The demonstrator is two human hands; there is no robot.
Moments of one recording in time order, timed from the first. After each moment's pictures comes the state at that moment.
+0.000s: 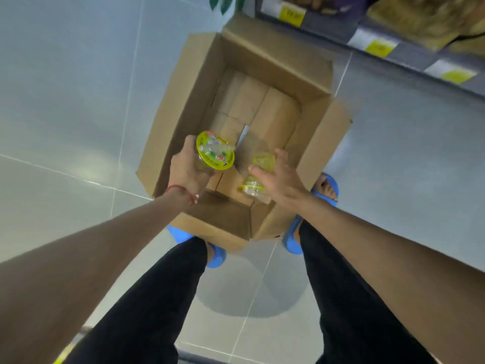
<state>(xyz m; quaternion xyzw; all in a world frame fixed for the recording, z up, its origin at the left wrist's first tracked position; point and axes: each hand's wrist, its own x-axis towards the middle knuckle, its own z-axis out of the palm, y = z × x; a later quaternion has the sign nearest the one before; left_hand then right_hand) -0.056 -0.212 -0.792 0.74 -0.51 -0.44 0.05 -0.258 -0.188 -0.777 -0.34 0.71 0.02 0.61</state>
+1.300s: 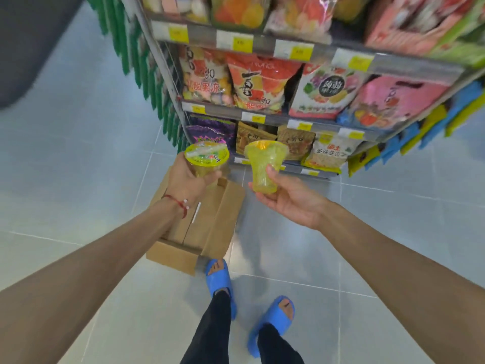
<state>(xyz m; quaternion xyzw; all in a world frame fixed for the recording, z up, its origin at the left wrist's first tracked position) -0.251 -0.138 -0.310 0.62 -0.52 -0.48 0.32 -0.479 -0.067 -0.281 -0.08 0.48 -0.42 0.77</state>
